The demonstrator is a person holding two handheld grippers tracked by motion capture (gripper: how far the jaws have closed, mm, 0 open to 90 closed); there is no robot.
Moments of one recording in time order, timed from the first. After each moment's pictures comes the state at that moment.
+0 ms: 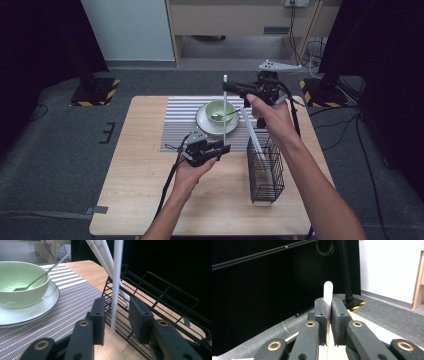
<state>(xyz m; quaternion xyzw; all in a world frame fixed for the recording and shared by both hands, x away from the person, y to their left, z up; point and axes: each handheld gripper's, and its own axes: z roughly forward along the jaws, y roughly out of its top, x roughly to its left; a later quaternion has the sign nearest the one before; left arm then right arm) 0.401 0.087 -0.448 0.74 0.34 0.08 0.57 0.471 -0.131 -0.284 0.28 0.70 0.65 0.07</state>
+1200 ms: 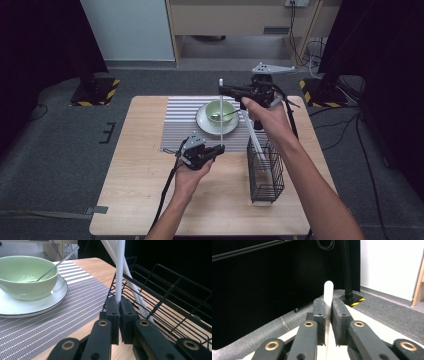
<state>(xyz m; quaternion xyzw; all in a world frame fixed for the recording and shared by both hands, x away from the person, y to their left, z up) 0.395 0.093 -0.461 0.74 0.35 0.11 0.56 0.470 -0.120 -0.290 0.27 0.72 0.63 0.08</state>
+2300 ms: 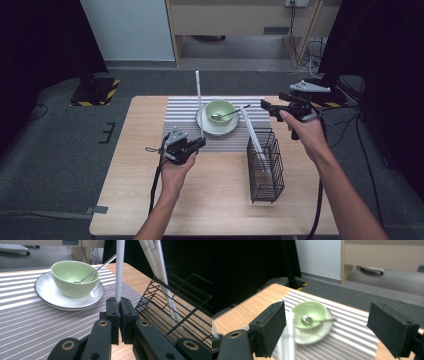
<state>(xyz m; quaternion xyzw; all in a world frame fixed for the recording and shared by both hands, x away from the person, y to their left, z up) 0.403 0.137 -0.451 0.72 0.41 0.17 0.54 0.482 -0.229 -0.355 0.42 0.70 0.53 0.23</state>
